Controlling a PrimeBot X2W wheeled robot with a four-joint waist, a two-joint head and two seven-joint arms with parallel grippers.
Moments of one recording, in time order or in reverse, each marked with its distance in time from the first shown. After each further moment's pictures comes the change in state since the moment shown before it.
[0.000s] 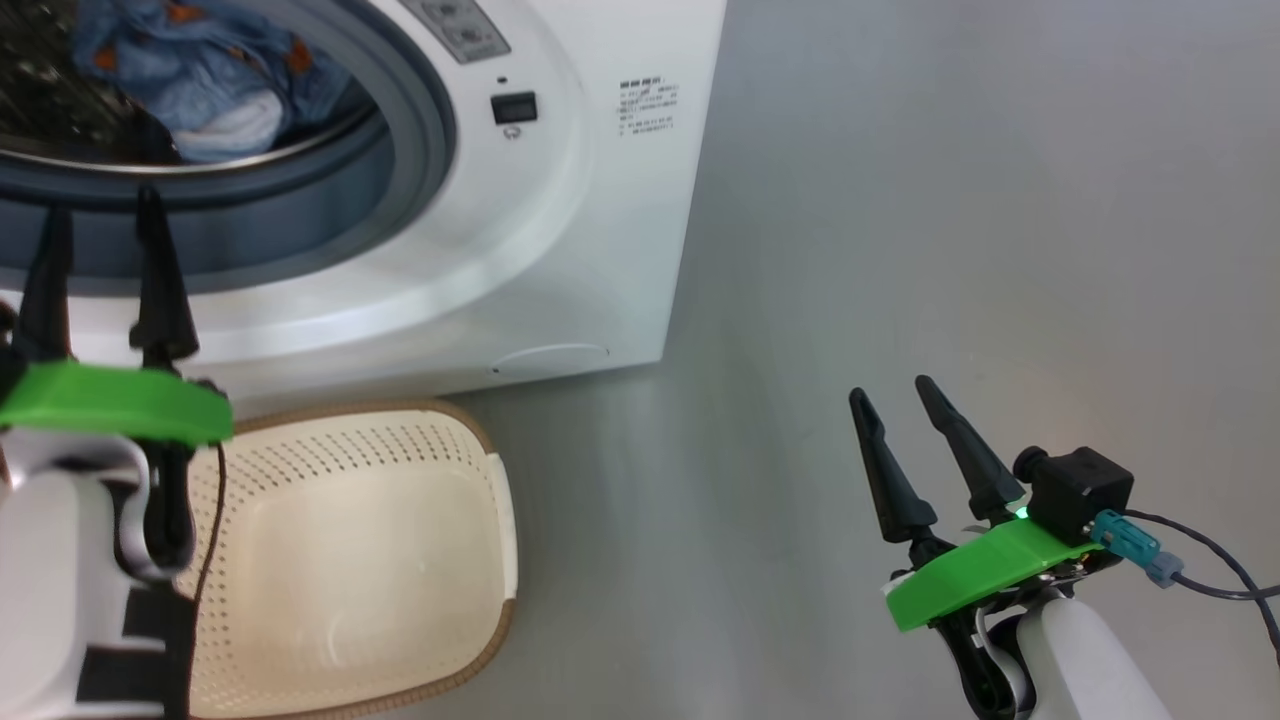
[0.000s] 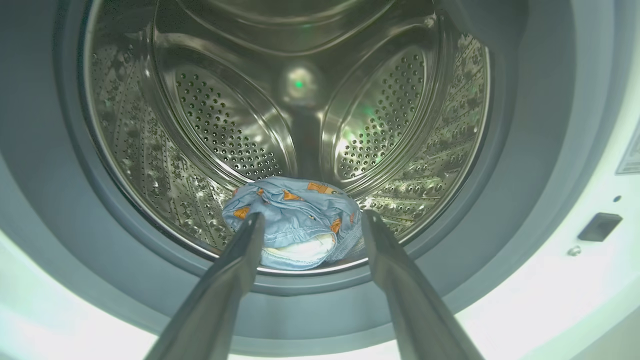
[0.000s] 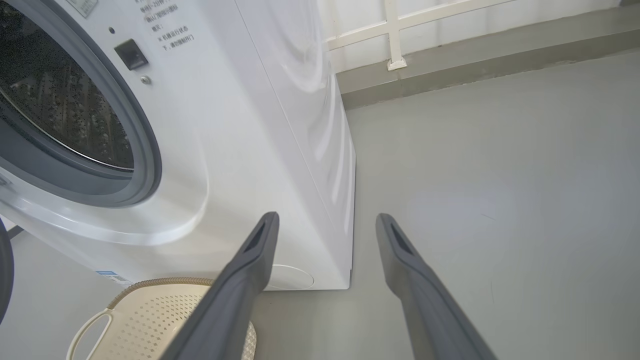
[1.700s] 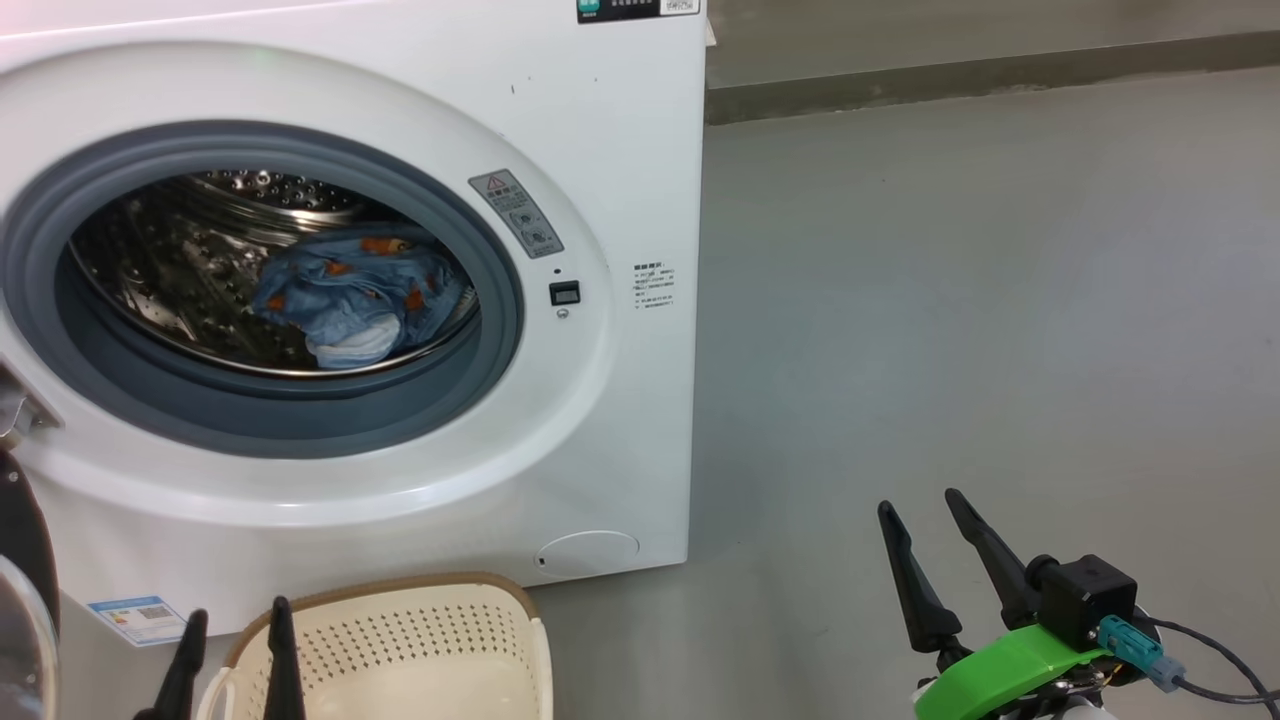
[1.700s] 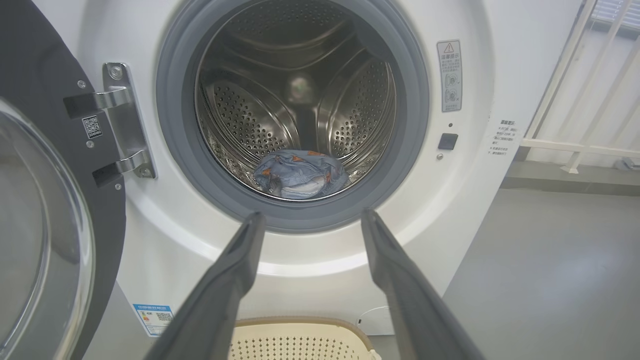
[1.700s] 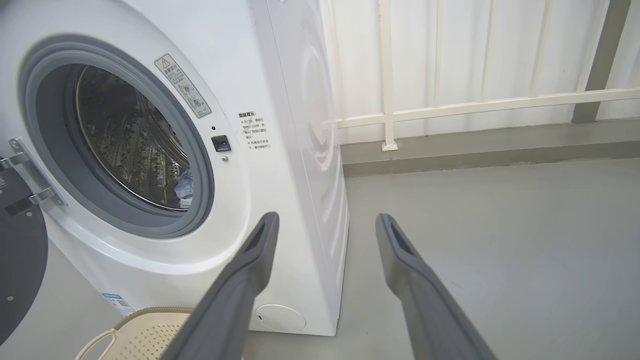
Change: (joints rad) left arm 0.731 -0.129 0.057 -0.383 0.151 0.027 0.001; right arm 0.181 0.003 -0.058 -0.025 -0.107 0.000 0.000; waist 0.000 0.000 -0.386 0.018
